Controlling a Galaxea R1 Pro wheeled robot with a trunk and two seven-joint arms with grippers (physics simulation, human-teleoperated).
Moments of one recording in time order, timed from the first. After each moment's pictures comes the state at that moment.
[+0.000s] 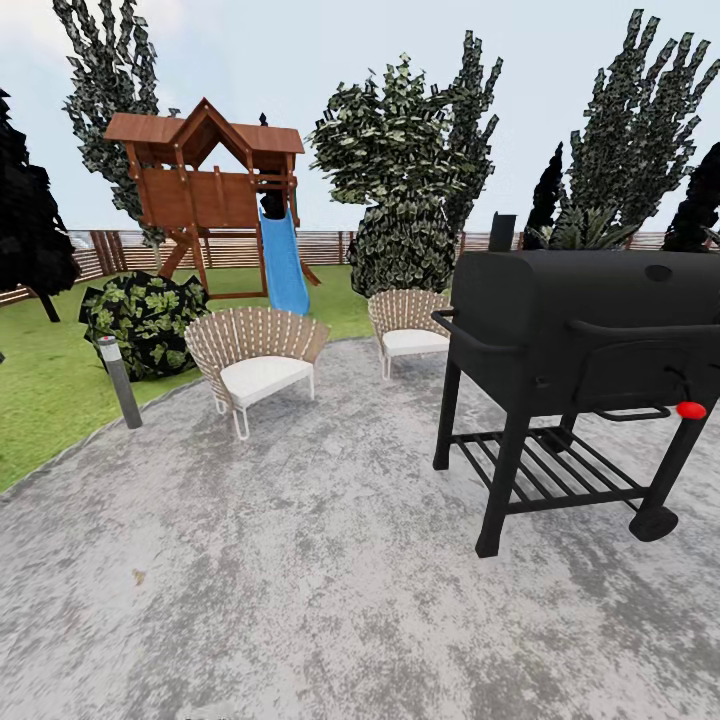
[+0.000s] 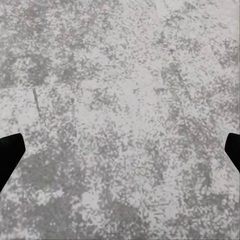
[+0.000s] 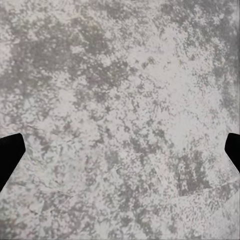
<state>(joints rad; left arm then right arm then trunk) -0.29 0.01 0.20 -0.26 0.00 -0.15 0.01 -0.33 -0.20 0.00 -0.11 -0.01 -0.13 -0.20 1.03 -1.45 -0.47</state>
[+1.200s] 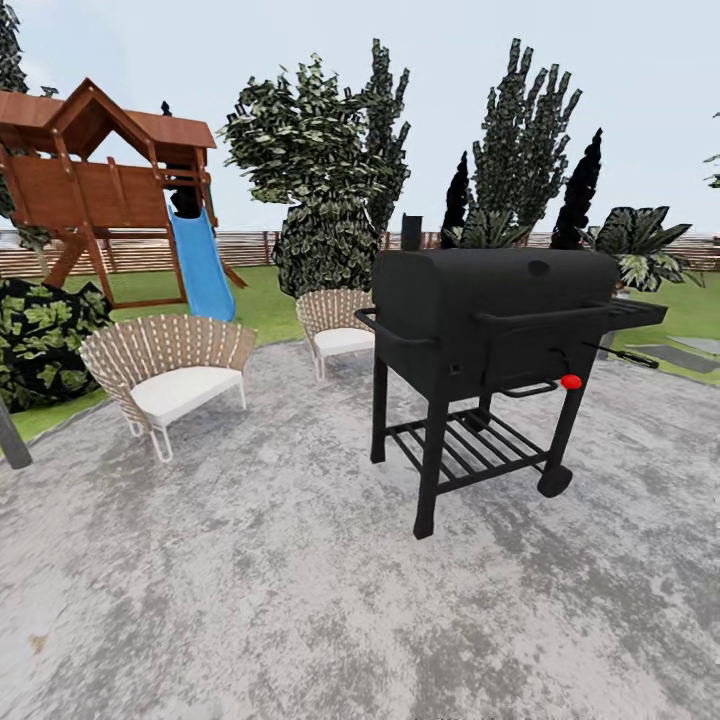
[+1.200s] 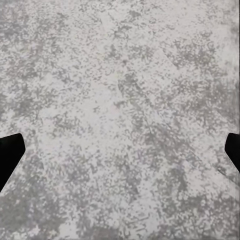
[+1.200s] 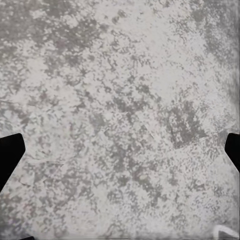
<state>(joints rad) -0.30 0.03 0.21 -0.24 0.00 -0.18 0.02 -0.34 -0.15 0.00 -0.07 0.00 -0.15 -0.20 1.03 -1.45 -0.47</state>
